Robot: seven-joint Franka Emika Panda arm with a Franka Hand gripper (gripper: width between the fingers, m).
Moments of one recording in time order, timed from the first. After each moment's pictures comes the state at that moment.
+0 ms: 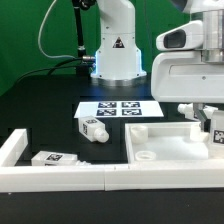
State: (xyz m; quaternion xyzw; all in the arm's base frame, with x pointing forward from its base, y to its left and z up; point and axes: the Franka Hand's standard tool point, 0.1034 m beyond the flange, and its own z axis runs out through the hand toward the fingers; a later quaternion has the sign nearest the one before) arm 0.646 0.108 0.067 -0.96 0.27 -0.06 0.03
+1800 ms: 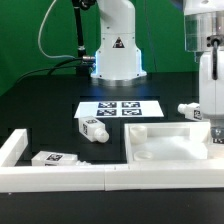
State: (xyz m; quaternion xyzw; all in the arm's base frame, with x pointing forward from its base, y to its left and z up) arm 0.640 0.108 0.066 -0.57 0.82 0.00 0.06
